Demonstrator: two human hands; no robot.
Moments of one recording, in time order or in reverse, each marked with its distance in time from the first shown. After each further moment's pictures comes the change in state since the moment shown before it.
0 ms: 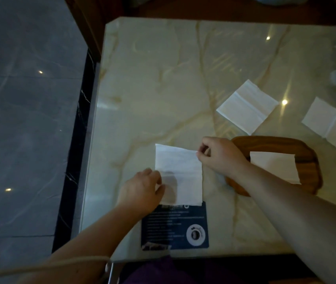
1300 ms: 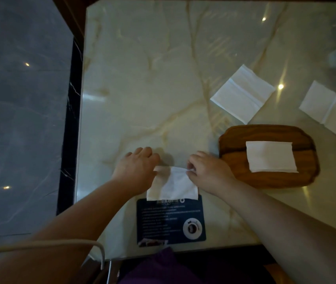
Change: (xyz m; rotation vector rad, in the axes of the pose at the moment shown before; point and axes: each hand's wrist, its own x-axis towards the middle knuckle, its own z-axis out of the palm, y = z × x) left_hand 0.045 -0.005 -0.006 0.240 -0.038 0.245; right_hand -0.028 0.007 0.047 -0.195 -0.166 0.014
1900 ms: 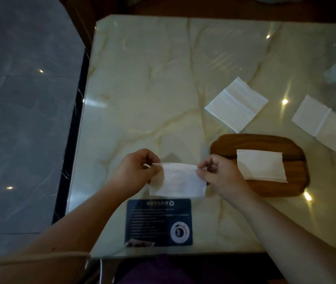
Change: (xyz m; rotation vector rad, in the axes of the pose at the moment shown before) left_hand -0.019 0.037 -0.032 -1.027 0.104 -0.423; right_hand -0.041 0.030 -0.023 0.869 0.180 0.180
